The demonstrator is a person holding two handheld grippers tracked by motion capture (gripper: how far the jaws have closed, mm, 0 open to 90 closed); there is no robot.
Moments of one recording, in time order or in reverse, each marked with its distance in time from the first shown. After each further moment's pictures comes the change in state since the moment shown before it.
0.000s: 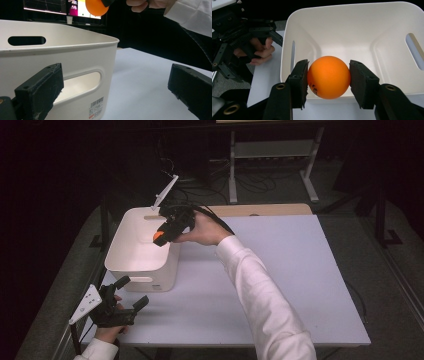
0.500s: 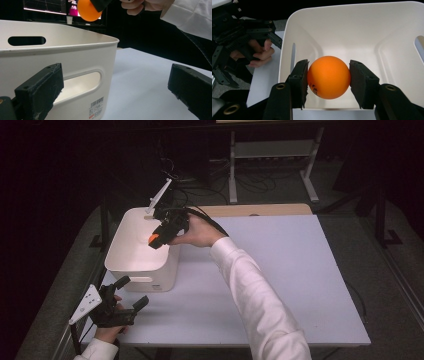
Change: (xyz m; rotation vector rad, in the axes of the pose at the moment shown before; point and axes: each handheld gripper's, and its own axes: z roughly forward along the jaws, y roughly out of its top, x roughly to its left) left arm 0.000 0.000 0.000 0.005 0.002 0.002; right arm -0.001 0.005 0.017 0.013 0.020 -0.008
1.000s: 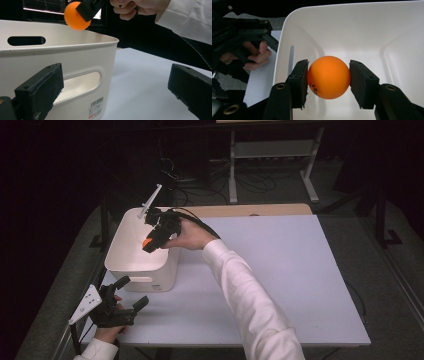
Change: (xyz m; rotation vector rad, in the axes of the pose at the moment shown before) left arm 0.000 0.000 0.000 -0.002 -0.003 0.001; right arm 0.000 0.008 0.026 0.021 0.010 -0.016
